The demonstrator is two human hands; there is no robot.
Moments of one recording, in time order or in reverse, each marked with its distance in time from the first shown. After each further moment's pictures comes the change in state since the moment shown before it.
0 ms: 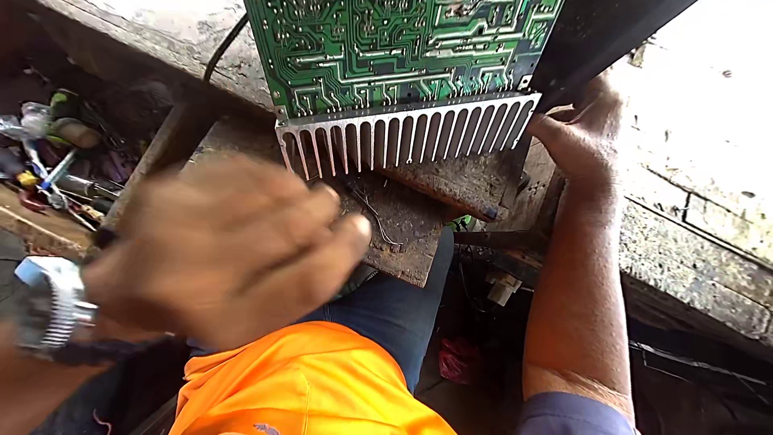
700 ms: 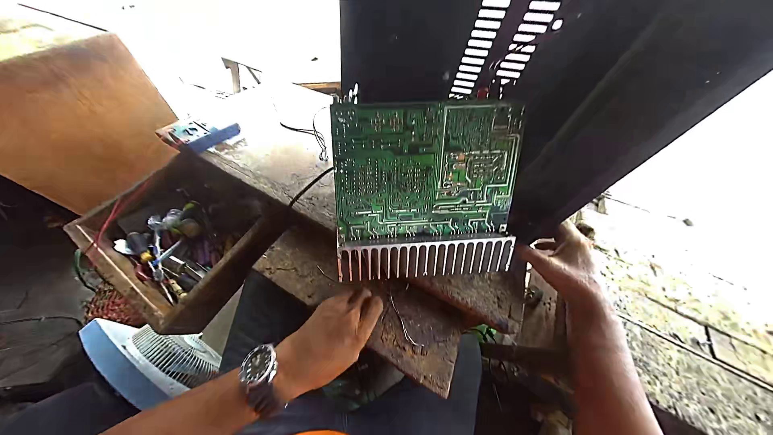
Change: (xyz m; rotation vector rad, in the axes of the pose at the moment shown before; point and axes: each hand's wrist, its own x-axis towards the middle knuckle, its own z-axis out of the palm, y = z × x) left_hand -0.004 0.011 0.089 0.050 -0.266 -0.271; right_hand -0.004 -0.011 0.003 0.035 0.032 0.074
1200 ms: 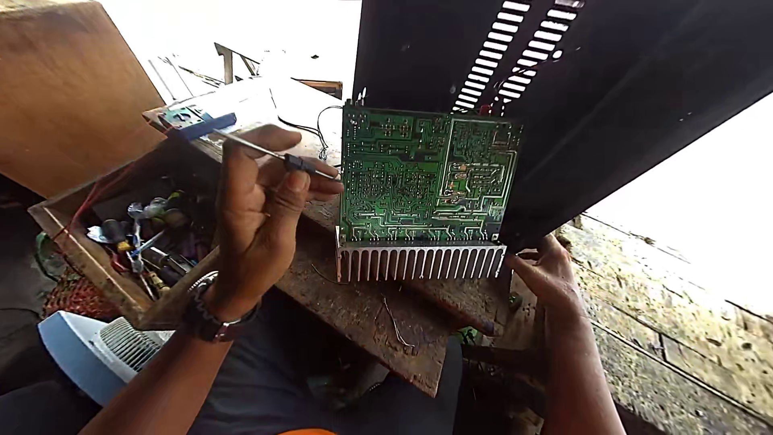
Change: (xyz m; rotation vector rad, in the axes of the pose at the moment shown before) left_hand 0.044 -0.061 -0.111 -0.913 0.808 -0.013; right_hand -0.001 0.000 0.001 -0.003 0.004 -0.020
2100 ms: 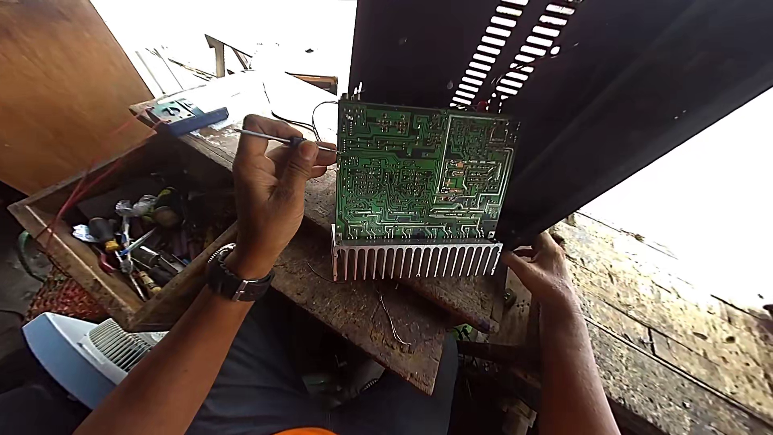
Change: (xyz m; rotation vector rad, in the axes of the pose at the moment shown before) left_hand 0.025 -0.043 0.006 -0.009 0.158 -0.088; right_hand 0.001 0.000 0.000 -0.019 -0.005 -0.012
